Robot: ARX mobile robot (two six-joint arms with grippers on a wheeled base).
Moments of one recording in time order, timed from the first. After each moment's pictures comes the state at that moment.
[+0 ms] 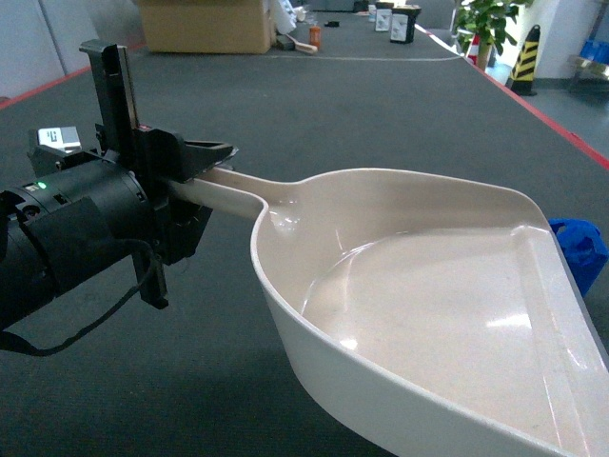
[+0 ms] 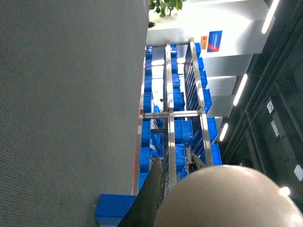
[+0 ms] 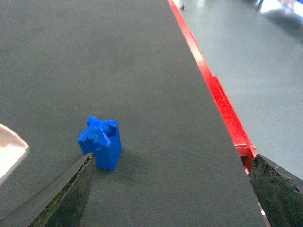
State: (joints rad) left arm -0.30 1.88 0.60 1.28 0.18 -1.49; right arm -0.07 0.82 0.37 0.18 0.14 -0.04
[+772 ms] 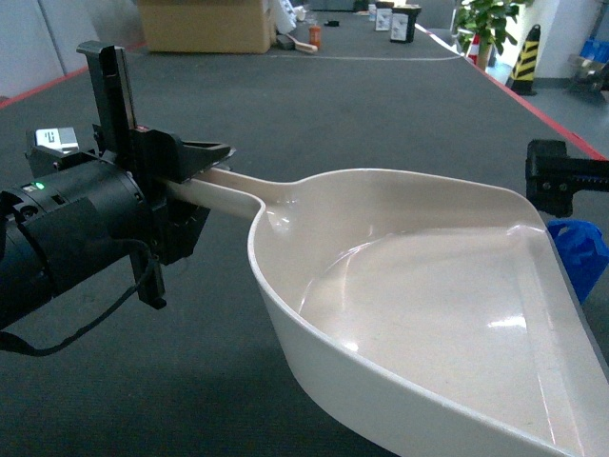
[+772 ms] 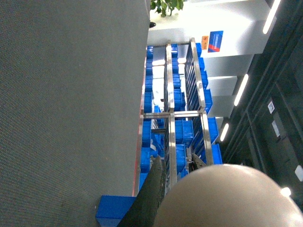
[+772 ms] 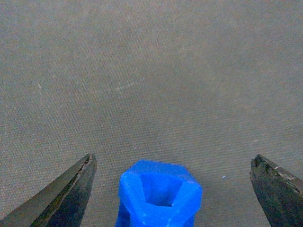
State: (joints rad) left arm -0.30 1.88 0.60 1.28 0.18 -1.49; right arm 0.07 1.87 1.17 -0.11 0.16 0.20
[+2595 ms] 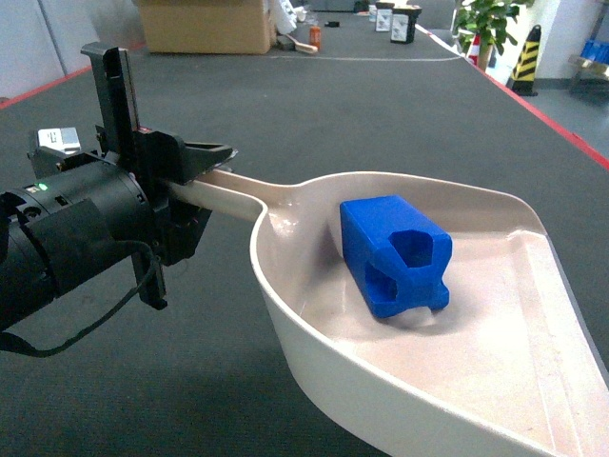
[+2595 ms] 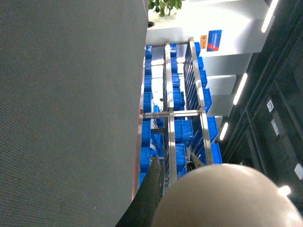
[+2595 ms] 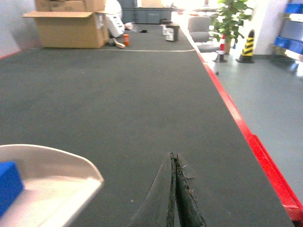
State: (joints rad) left arm -0.30 1.88 0.60 1.28 0.18 -1.48; right arm 0.04 0.75 0.25 0.50 0.02 0.01
